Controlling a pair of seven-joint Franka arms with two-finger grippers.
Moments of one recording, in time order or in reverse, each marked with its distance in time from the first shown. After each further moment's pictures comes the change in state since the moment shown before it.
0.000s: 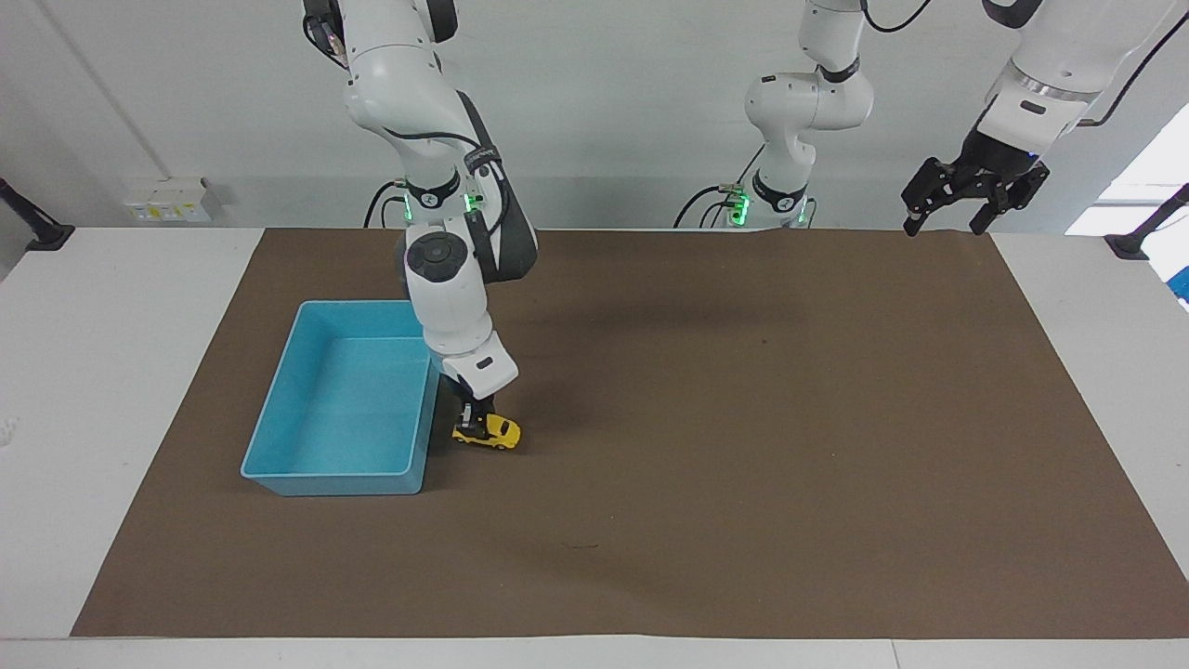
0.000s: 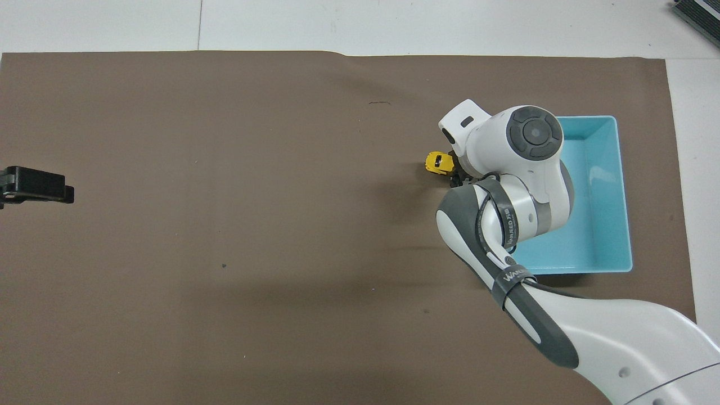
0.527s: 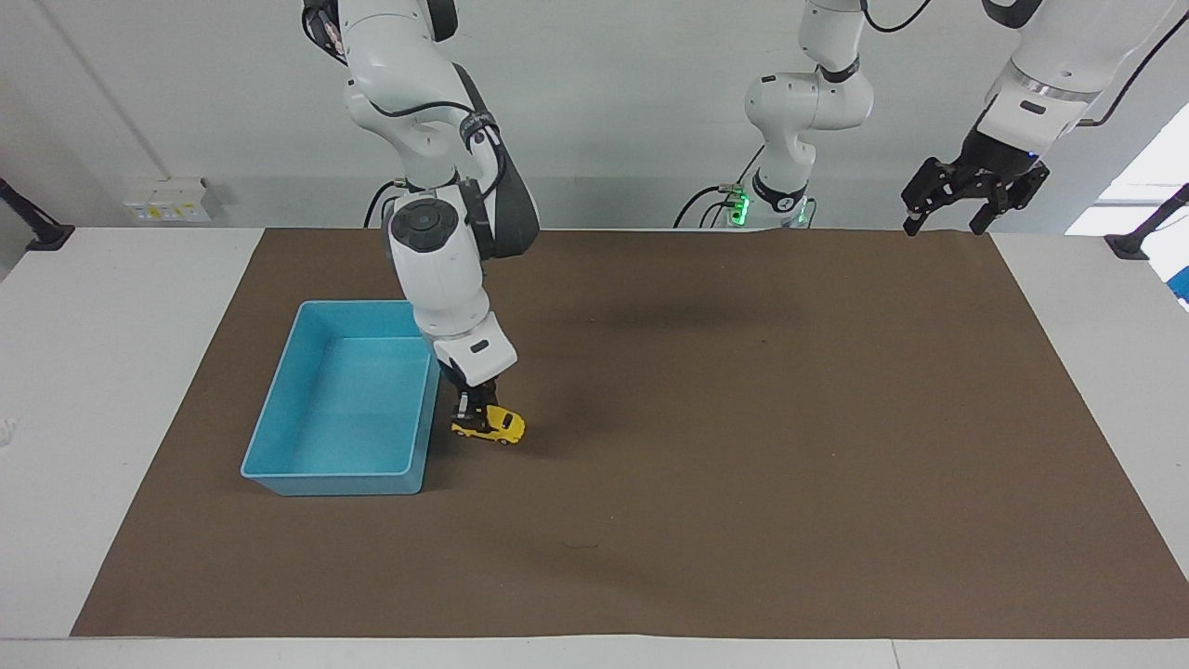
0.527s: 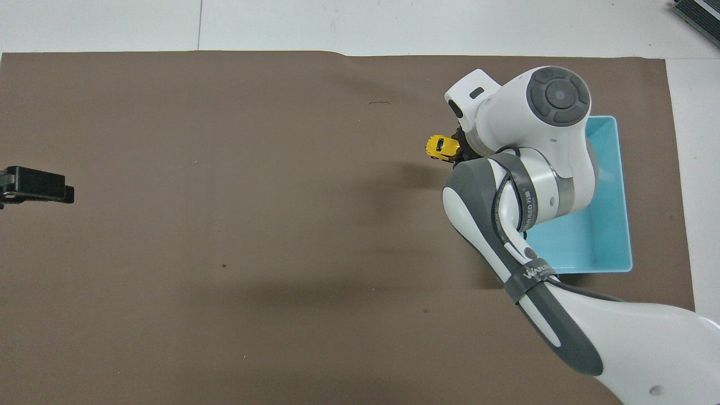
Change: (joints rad) left arm 0.000 0.000 0.000 0.000 0.000 0.000 0.000; right arm -0.004 -0.016 -0.001 0.163 0.032 -0.207 0.009
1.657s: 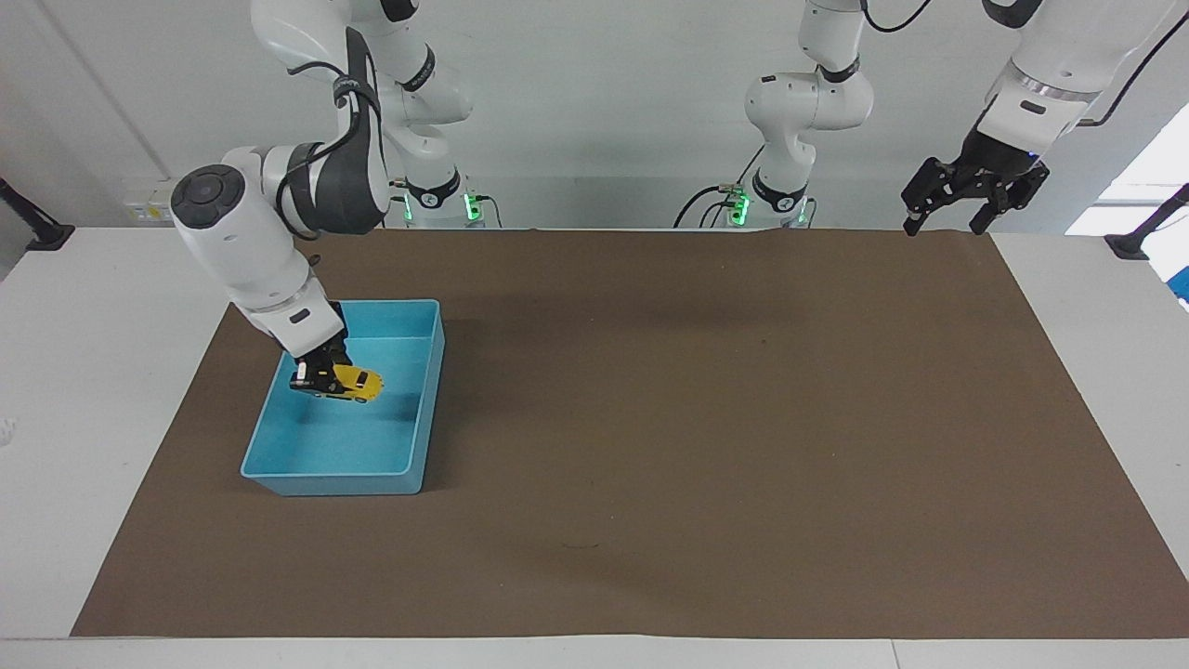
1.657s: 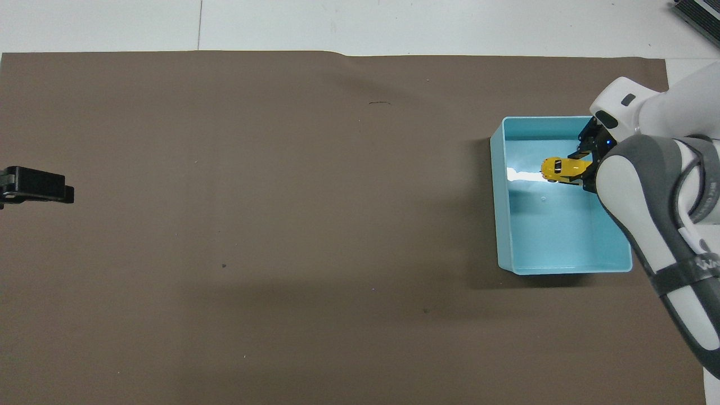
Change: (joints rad) left arm 0.000 0.000 0.000 0.000 0.000 0.000 0.000; right arm -0.287 -0.160 -0.016 -0.148 0.000 -0.154 -0.423
